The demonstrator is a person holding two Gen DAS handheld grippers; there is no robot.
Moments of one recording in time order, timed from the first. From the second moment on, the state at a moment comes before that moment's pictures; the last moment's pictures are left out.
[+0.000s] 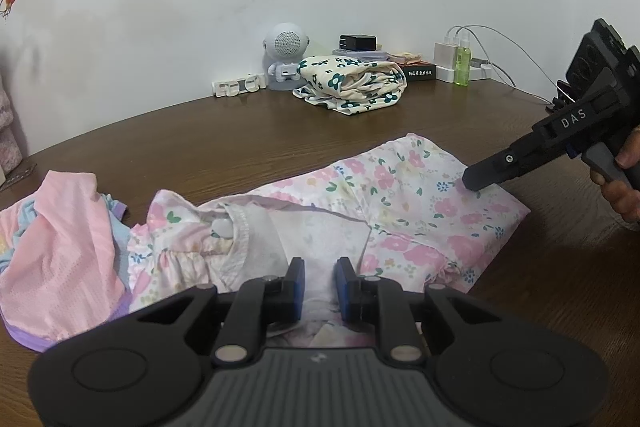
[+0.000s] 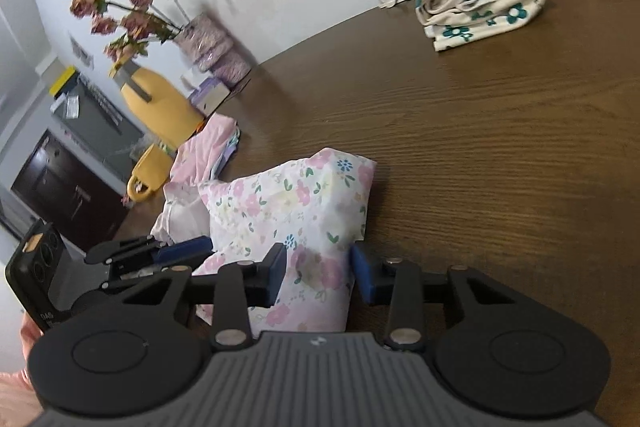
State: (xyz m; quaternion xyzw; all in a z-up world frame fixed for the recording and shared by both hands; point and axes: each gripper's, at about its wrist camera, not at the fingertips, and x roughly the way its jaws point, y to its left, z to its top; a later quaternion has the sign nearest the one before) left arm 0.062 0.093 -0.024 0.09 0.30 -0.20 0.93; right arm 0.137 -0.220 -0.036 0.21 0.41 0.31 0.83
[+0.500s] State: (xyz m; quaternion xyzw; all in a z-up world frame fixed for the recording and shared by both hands) left arm 0.061 0.088 -0.024 0.11 0.30 -0.20 0.93; right arm 0.126 -0.222 -0.044 0.27 0.41 0.29 0.82
